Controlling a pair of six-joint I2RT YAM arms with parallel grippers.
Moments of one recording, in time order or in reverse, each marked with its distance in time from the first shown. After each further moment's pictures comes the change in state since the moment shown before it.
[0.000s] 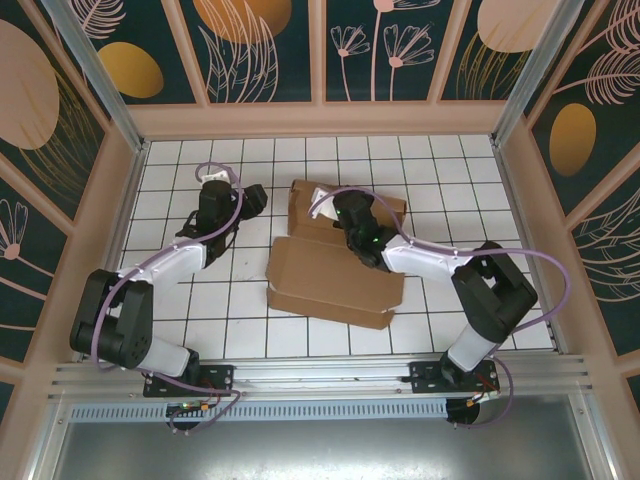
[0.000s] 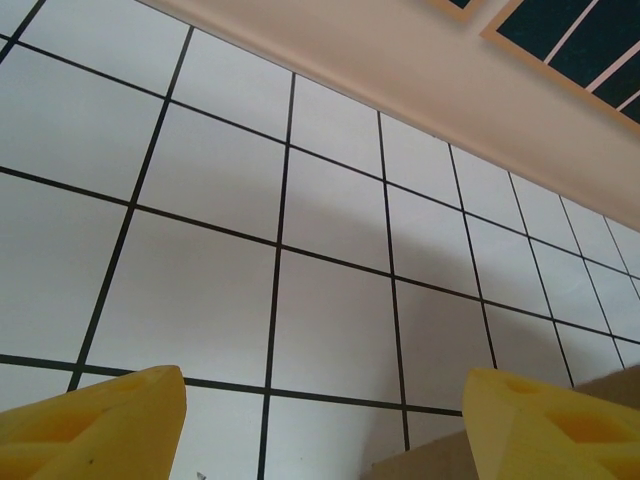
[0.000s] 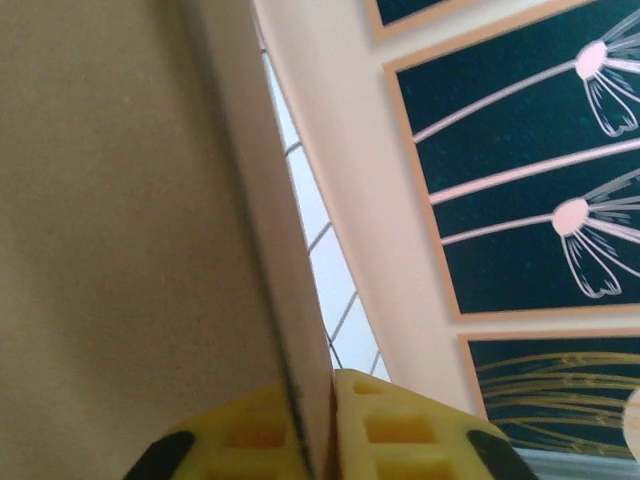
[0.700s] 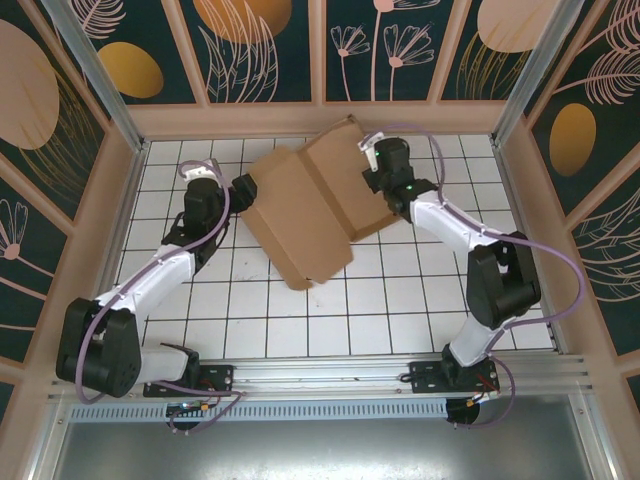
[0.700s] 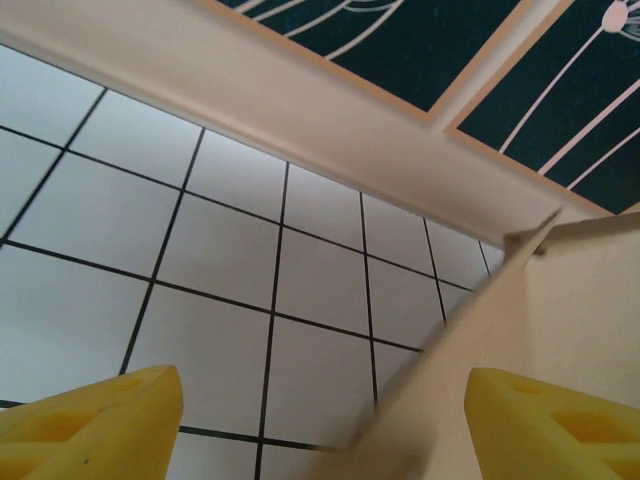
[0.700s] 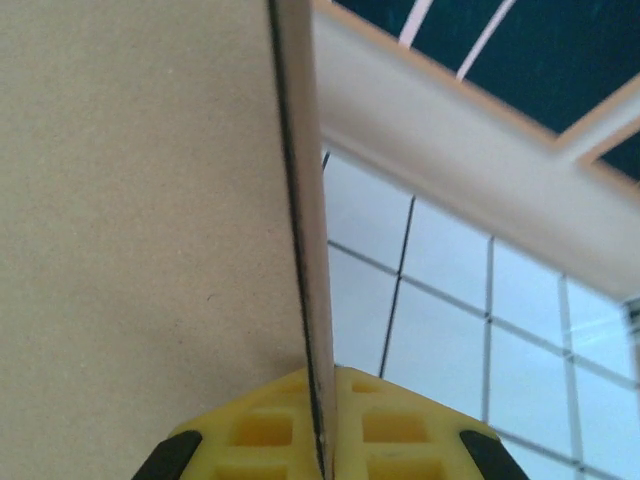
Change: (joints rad) left arm 0.013 -0.155 0.000 -0.034 -0.068 0.015; right arm -0.328 0.053 0.315 -0.423 -0.331 0.713
